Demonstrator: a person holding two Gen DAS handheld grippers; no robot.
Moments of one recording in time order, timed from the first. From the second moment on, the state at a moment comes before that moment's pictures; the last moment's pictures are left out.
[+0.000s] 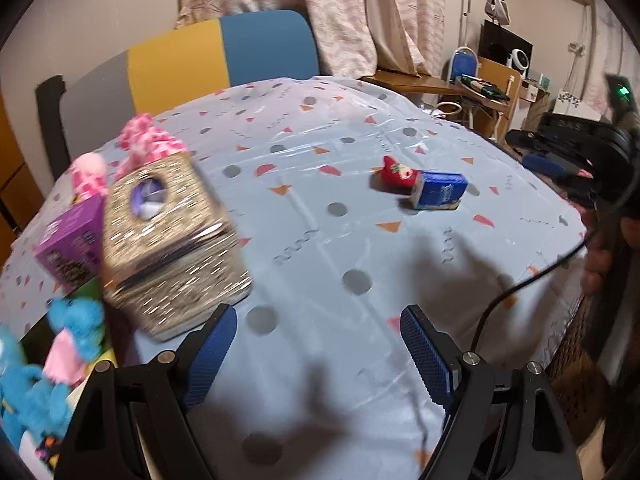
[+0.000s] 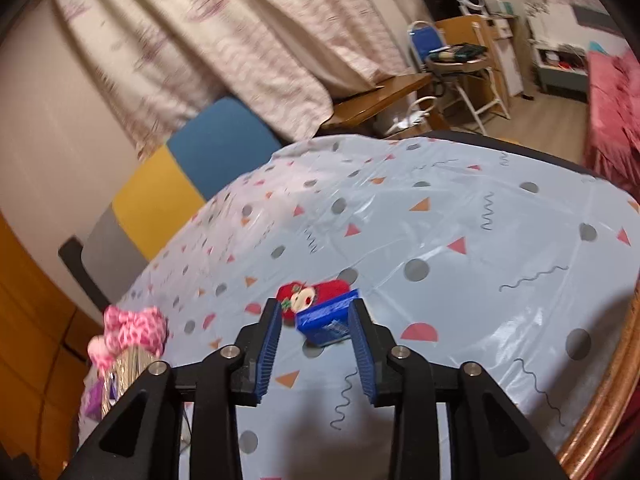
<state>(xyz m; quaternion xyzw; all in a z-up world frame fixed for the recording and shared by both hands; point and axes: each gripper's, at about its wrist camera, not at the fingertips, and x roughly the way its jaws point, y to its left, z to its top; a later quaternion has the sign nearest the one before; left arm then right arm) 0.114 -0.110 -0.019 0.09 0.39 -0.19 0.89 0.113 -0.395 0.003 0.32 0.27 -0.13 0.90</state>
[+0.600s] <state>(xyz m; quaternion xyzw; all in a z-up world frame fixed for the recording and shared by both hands) 0.222 -0.253 -0.043 0.09 0.42 -0.29 0.85 0.095 -0.427 -0.002 0.39 0.22 -0.15 0.88</state>
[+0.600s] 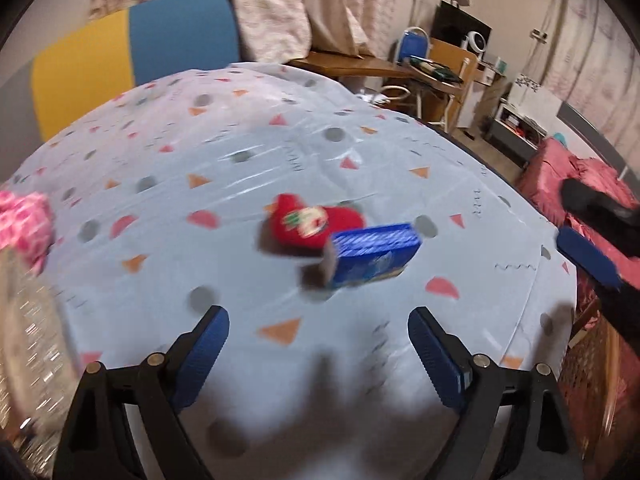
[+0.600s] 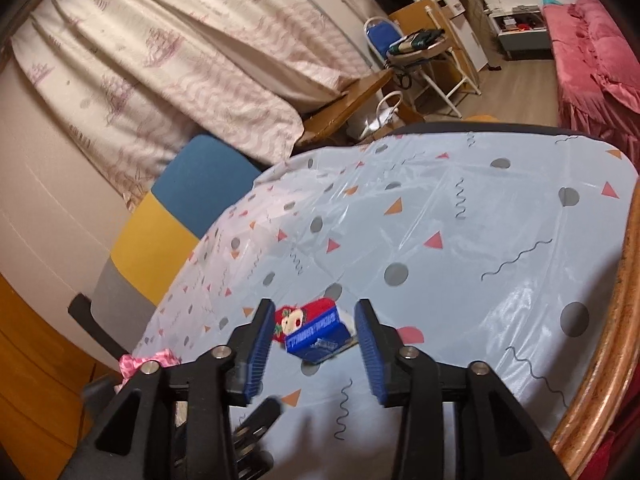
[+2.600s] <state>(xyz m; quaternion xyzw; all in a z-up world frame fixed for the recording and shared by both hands) 0.100 -0.069 -0.051 0.01 0.42 -0.20 0.88 0.295 -0.315 -0.081 0.02 0.55 -0.02 0.84</state>
